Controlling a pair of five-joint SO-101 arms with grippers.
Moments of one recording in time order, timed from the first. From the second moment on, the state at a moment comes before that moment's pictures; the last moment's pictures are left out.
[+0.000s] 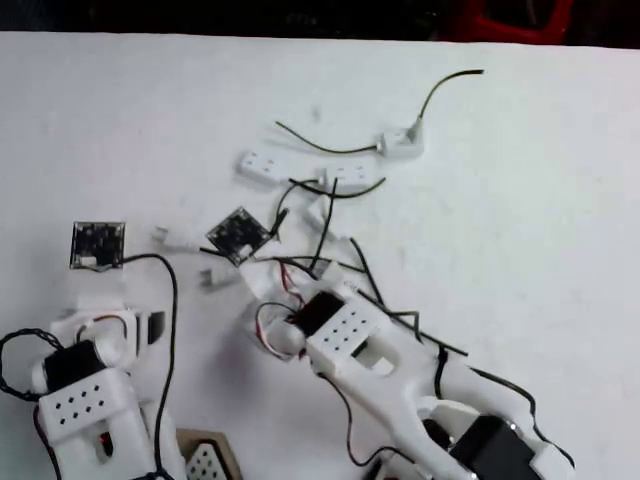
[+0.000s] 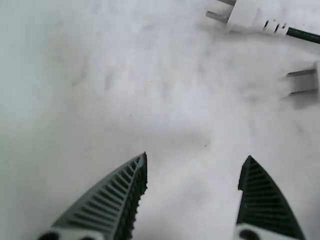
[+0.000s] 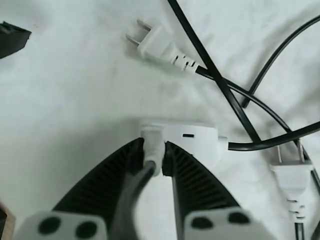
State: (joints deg) left arm -31.7 -67.1 78.2 60.7 -23.3; right arm -49.5 -18.7 50.3 39.4 0.2
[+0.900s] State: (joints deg) left arm -31.7 -67.1 79.1 60.7 -23.3; right arm -49.6 -17.5 49.5 42.2 5.8
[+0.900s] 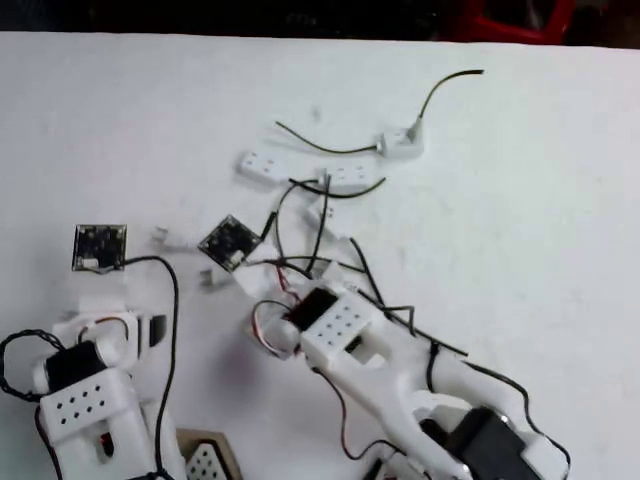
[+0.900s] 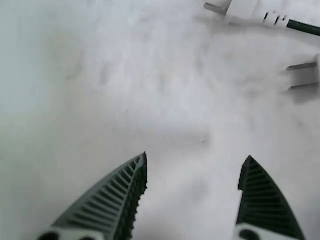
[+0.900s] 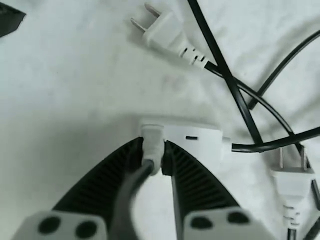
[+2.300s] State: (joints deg) left arm -31.7 -67.1 79.3 60.4 -23.4; right arm -1.1 6.5 17.6 34.0 9.3
